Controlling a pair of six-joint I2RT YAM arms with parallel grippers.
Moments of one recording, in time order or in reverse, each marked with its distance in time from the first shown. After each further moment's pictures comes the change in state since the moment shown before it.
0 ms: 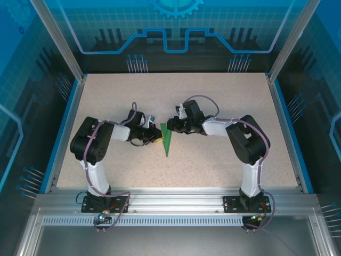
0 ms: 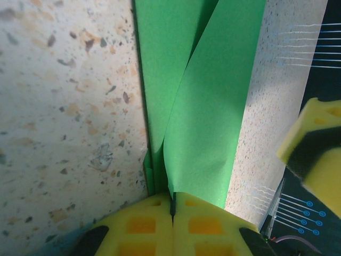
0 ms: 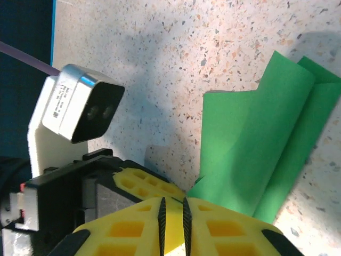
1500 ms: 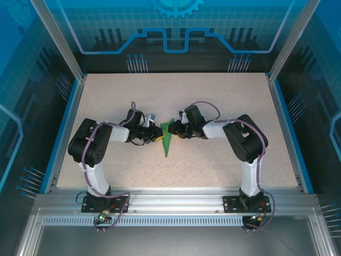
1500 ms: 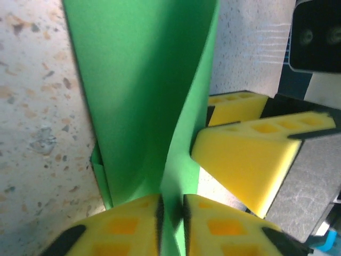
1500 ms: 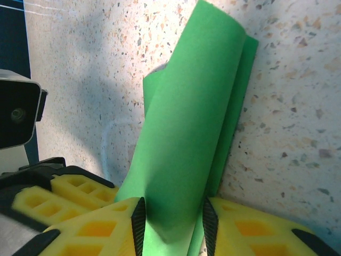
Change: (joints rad) left arm -0.002 -0.037 -0.025 0.066 0.048 -0.060; right arm -0.008 0.015 -0.094 0.083 0.023 0.108
